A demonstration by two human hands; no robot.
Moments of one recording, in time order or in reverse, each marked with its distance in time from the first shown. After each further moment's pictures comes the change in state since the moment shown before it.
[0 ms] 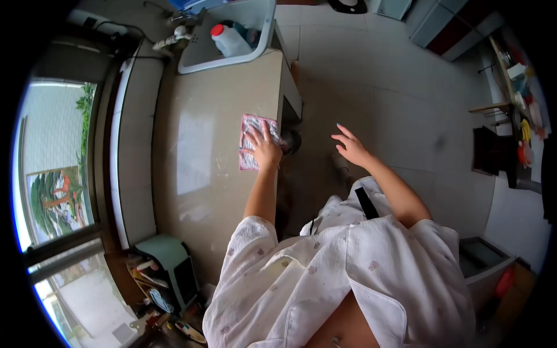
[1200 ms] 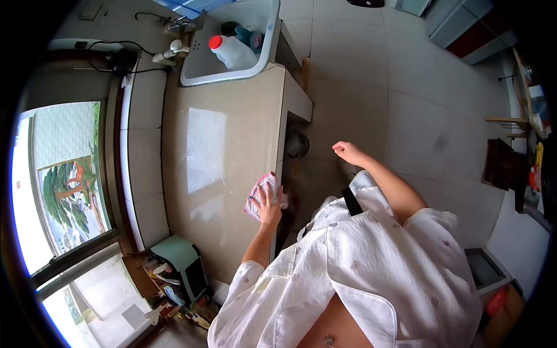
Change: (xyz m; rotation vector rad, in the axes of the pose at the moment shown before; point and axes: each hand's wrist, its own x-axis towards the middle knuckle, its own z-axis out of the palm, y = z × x) left_hand -0.107 -0.067 0.019 0.207 -0.124 0.371; right_hand 0.086 0.055 0.010 0.347 -0.351 0.357
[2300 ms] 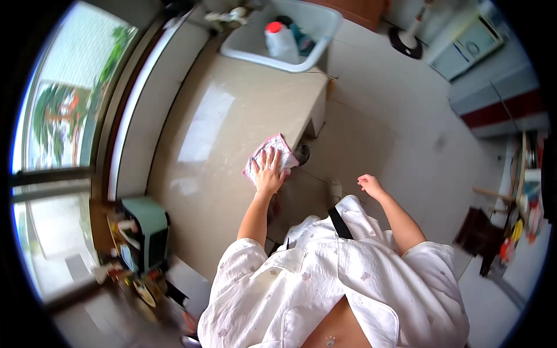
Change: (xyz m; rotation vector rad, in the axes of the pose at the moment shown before) left_hand 0.081 0.000 -0.037 -0.271 0.105 -0.286; right_hand -0.048 0.039 -0.042 -0.089 -0.047 0.201
